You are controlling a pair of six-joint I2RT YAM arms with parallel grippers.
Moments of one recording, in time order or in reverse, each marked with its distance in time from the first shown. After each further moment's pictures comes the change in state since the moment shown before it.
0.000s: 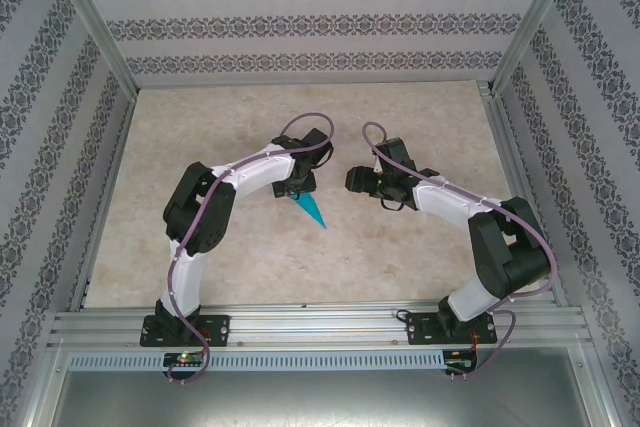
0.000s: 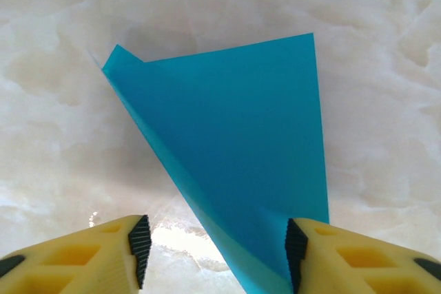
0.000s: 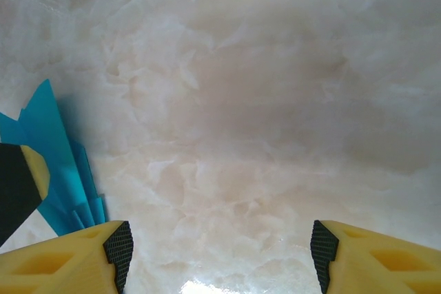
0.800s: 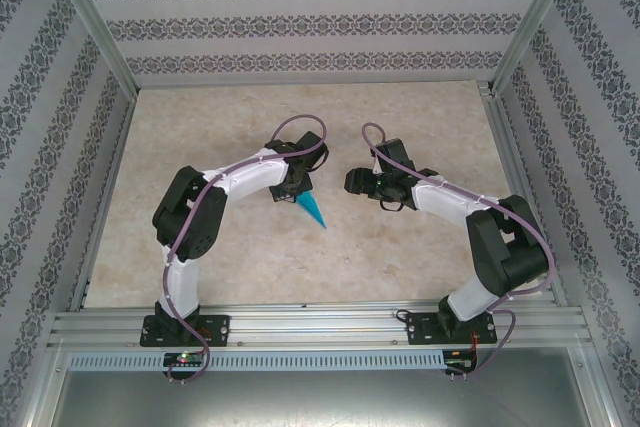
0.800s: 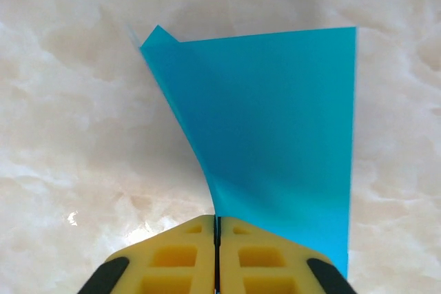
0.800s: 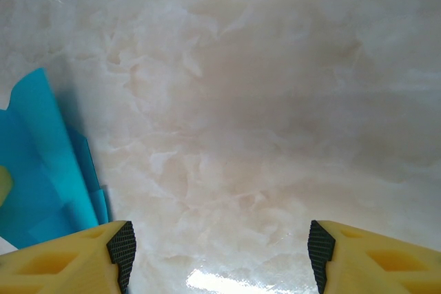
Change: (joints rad) left arm 0.000 -0.079 -0.092 0.051 -0.002 -0.077; right arm 0.000 0.012 0.000 -0.003 -0.027 0.007
